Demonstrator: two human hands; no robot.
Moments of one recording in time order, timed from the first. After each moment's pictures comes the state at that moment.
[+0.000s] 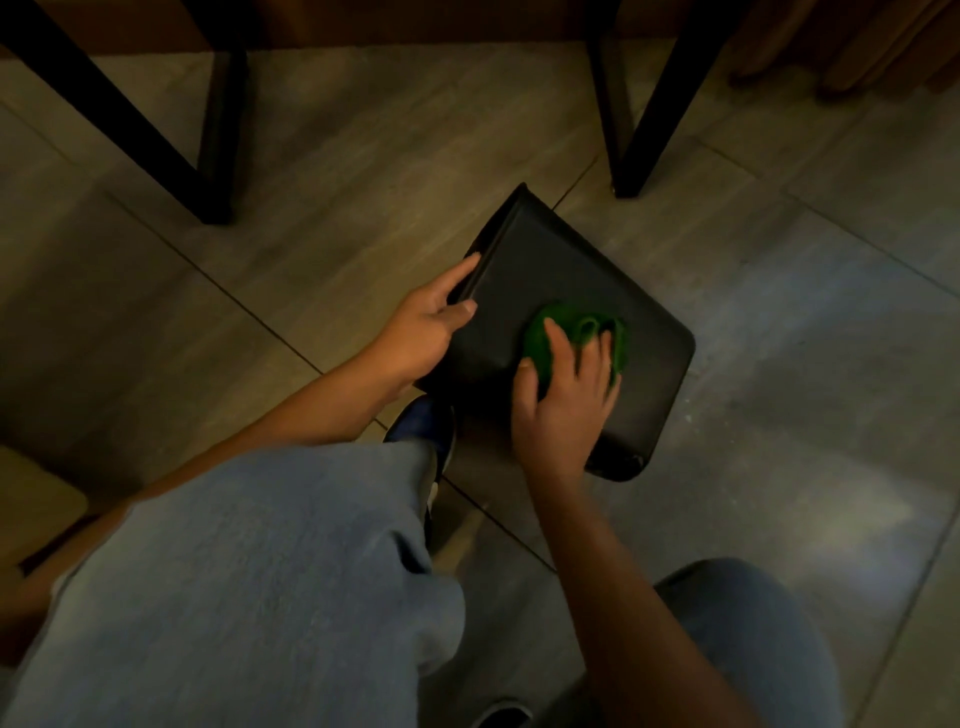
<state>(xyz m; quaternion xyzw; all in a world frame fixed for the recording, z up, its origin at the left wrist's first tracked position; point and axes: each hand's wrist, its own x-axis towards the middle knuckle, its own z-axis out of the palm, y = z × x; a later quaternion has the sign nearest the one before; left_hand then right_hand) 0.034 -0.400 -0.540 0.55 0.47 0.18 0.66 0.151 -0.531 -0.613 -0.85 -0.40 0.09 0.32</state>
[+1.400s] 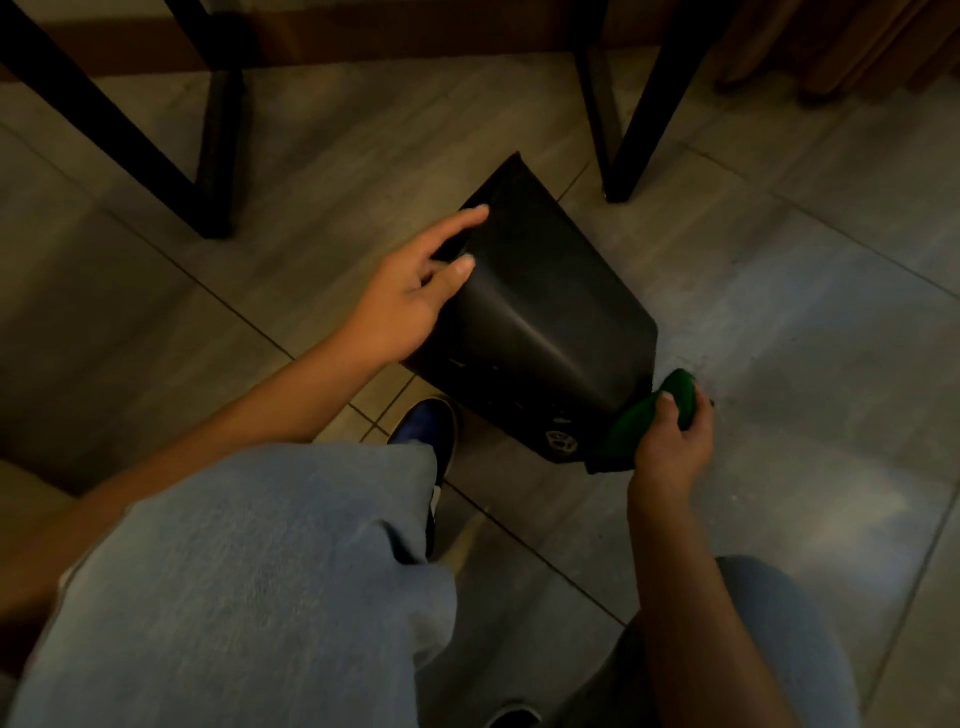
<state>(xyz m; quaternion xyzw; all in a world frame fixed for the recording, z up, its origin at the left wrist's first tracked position) 0.025 -0.396 -0.479 0.73 0.39 0.23 0.52 0.241 -0.582 -0.628 -0.80 0.01 0.21 0.57</state>
